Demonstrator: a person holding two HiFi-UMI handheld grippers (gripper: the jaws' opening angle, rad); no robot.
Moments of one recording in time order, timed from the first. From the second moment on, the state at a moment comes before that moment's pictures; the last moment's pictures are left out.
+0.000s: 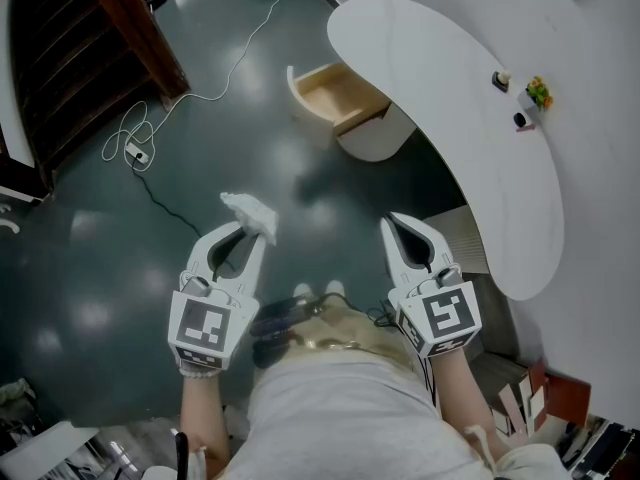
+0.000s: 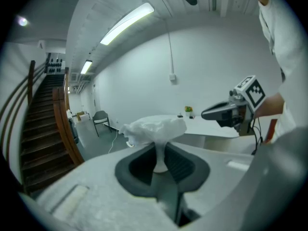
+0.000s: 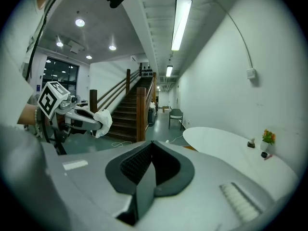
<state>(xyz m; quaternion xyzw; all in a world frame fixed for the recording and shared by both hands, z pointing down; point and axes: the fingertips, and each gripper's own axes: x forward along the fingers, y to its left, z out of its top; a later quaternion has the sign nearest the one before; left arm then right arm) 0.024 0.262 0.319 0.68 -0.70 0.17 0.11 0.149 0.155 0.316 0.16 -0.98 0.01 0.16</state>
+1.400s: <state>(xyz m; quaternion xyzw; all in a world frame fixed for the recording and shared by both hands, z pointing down) -0.004 0.300 0.306 0.70 -0.70 0.16 0.06 0.135 0.203 0.306 0.19 -0.97 -0.01 0.15</state>
